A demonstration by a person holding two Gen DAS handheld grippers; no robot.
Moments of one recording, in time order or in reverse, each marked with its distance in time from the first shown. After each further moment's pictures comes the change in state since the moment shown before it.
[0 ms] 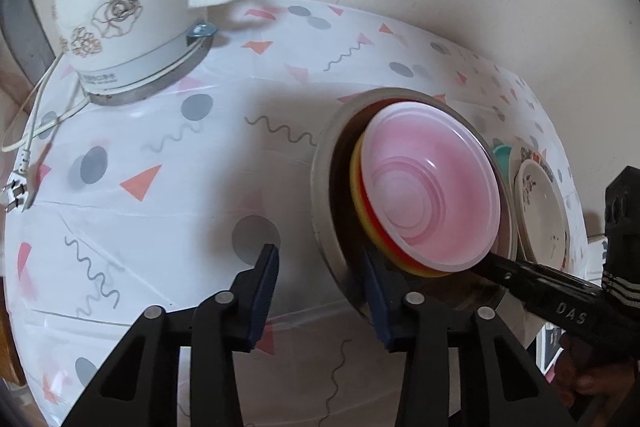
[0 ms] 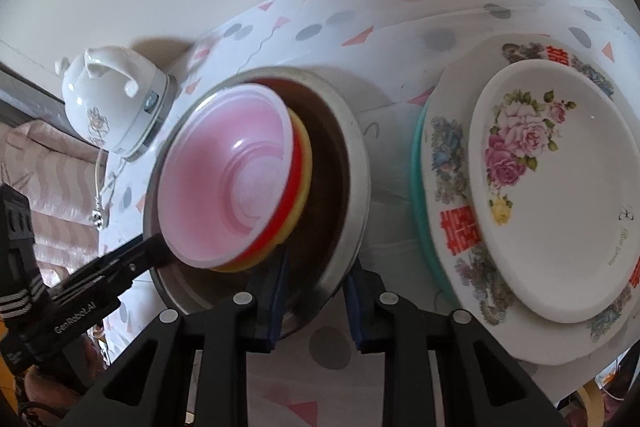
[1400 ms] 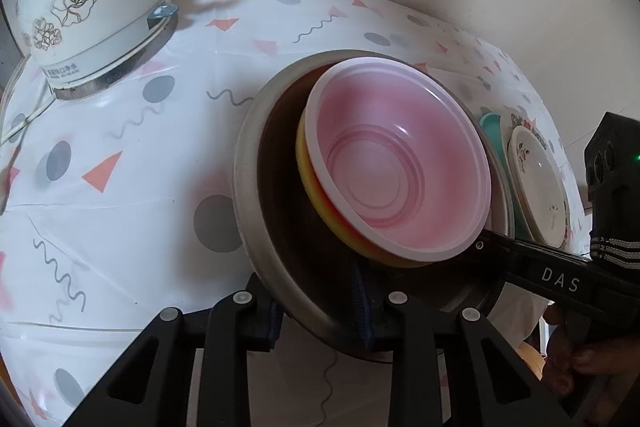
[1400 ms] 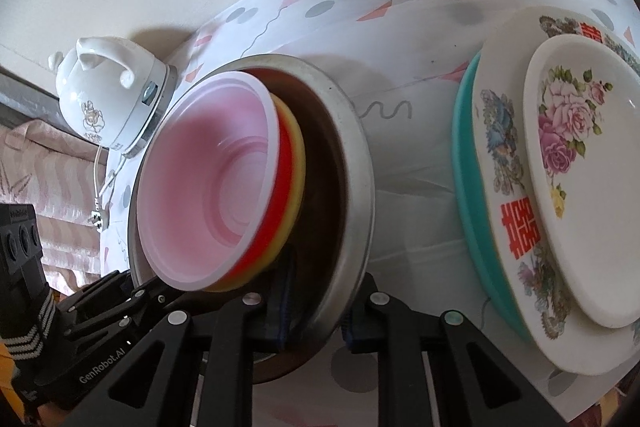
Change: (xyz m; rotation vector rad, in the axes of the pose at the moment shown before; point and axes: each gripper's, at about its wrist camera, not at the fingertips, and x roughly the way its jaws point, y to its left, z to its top) left arm 0.019 -0.007 -0.013 0.067 0.020 -0.047; right arm 0.022 0.001 0.000 0.040 0.001 0.056
